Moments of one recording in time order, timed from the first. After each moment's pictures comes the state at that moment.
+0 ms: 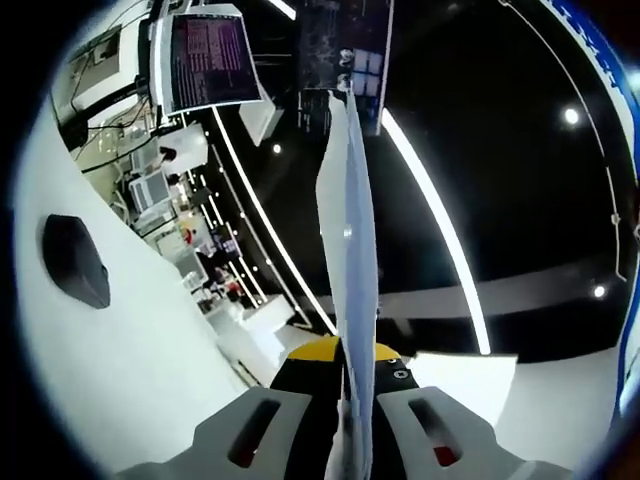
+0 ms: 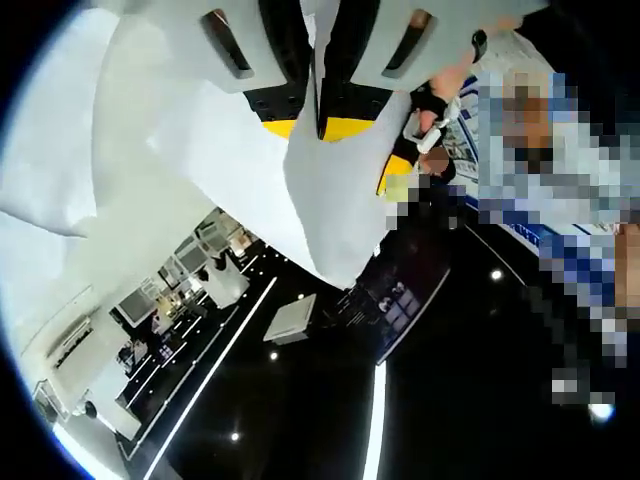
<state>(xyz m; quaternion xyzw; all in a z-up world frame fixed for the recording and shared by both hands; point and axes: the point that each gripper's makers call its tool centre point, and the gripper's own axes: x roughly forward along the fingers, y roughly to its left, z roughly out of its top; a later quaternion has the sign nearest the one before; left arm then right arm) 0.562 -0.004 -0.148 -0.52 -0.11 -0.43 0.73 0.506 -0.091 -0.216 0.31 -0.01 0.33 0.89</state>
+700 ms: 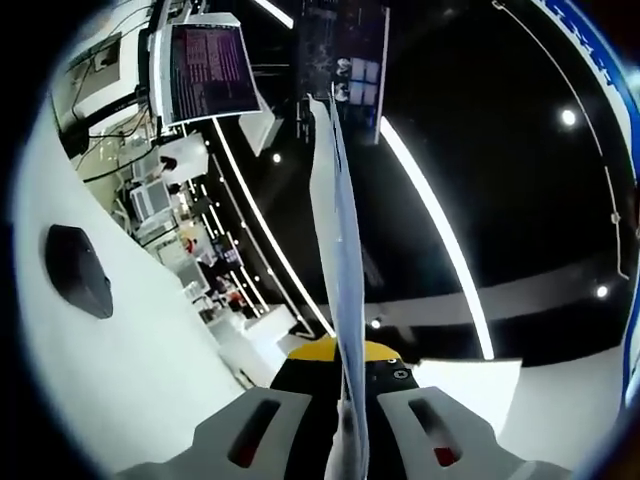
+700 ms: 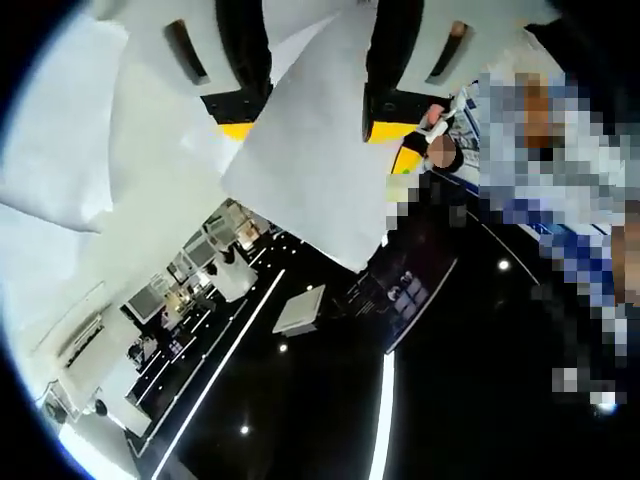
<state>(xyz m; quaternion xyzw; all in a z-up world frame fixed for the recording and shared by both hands) 0.567 0.005 -0.144 -0.52 -0.13 -0.42 0.73 0.509 -0.108 -0.215 0.32 -0.02 0.30 0.90</state>
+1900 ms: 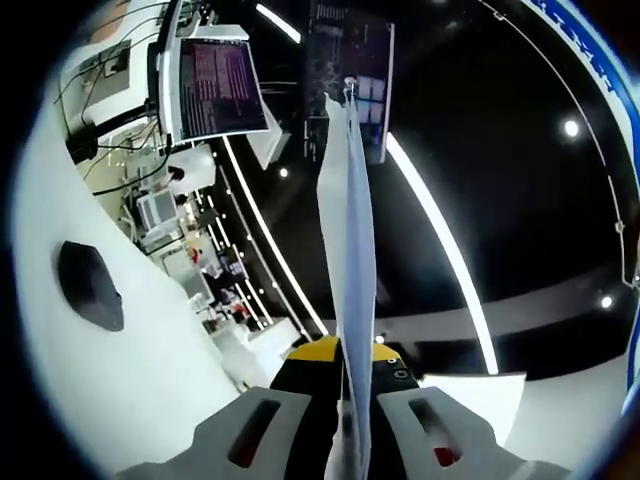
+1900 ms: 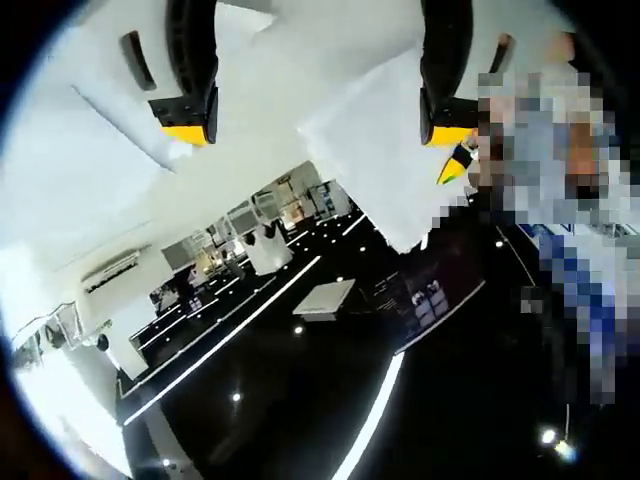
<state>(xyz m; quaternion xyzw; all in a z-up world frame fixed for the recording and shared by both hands) 0.577 0.030 -0.146 -0.54 -0.14 -0.39 0.73 0.488 -0.197 -0.224 0.21 -0.04 0.17 0.96</state>
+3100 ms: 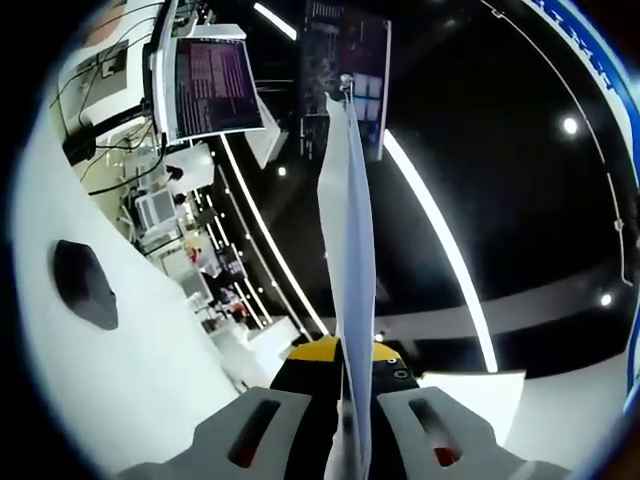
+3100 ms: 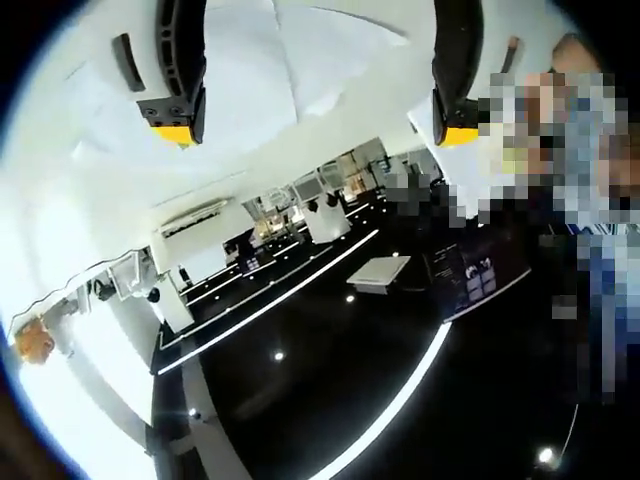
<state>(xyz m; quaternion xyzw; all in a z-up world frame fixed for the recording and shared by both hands) 0.570 0.023 -0.139 -0.54 -0.14 -0.40 0.73 0.438 -0.319 -0.216 0.20 -0.08 0.06 0.98</state>
